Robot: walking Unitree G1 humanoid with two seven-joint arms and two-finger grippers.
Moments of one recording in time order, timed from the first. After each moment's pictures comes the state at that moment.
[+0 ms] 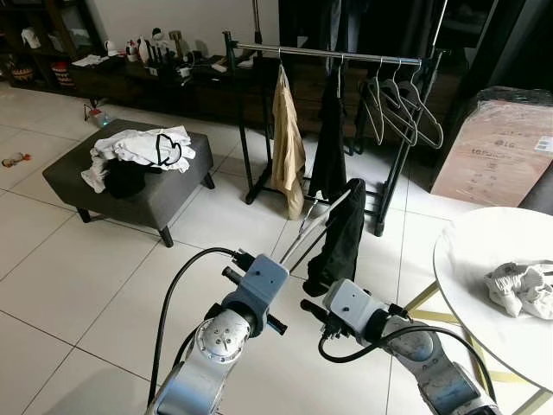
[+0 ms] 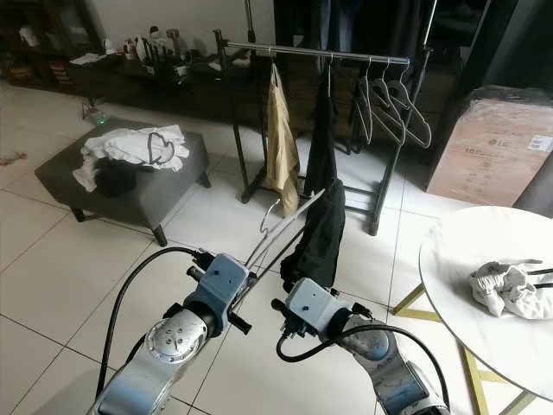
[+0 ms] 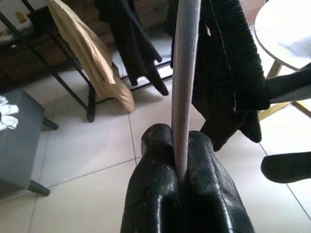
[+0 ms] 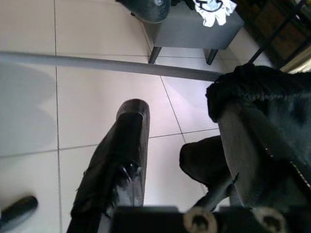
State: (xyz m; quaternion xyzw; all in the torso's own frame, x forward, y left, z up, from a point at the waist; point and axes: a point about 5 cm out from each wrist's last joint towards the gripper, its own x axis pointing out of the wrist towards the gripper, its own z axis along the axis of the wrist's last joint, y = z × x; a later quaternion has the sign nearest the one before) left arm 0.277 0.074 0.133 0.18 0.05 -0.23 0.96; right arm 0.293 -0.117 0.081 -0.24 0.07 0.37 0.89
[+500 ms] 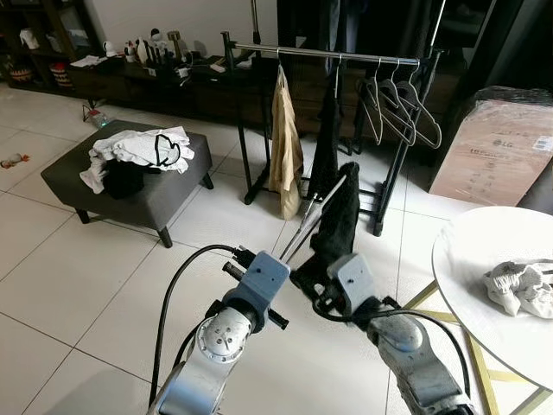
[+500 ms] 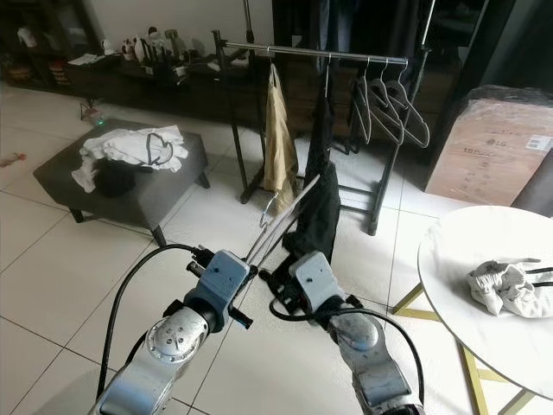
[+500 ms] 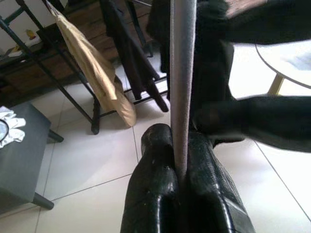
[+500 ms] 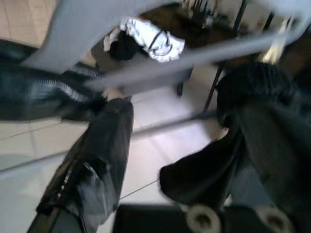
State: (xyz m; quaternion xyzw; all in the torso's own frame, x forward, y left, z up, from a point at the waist) left arm 0.278 0.071 0.139 0.17 0.02 -0.23 0.96; right arm 0.309 -0.101 0.104 -0.15 -0.01 0.27 0.95
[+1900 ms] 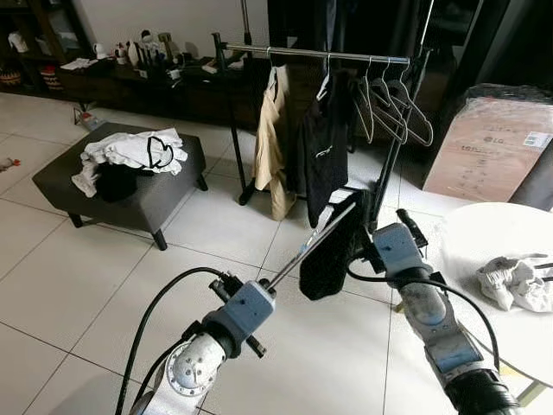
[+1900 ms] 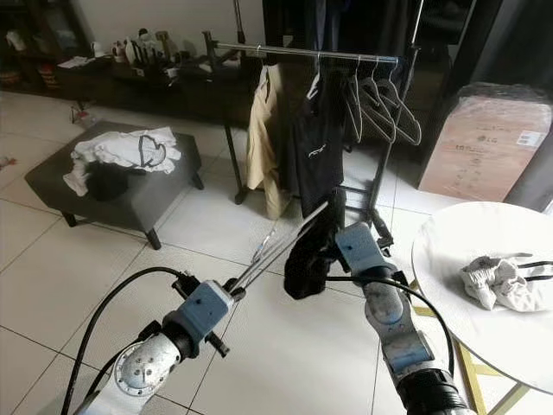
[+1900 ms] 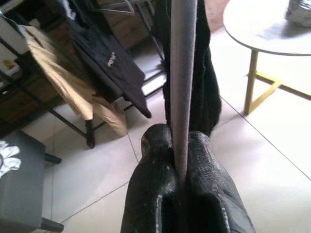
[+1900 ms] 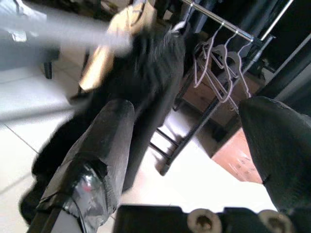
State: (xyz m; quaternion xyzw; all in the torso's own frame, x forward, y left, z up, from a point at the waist) left arm 0.253 0.102 0.117 0.25 0.01 -0.29 0.92; right arm 0.342 -0.170 0.123 -0.22 -0.03 0.04 0.97
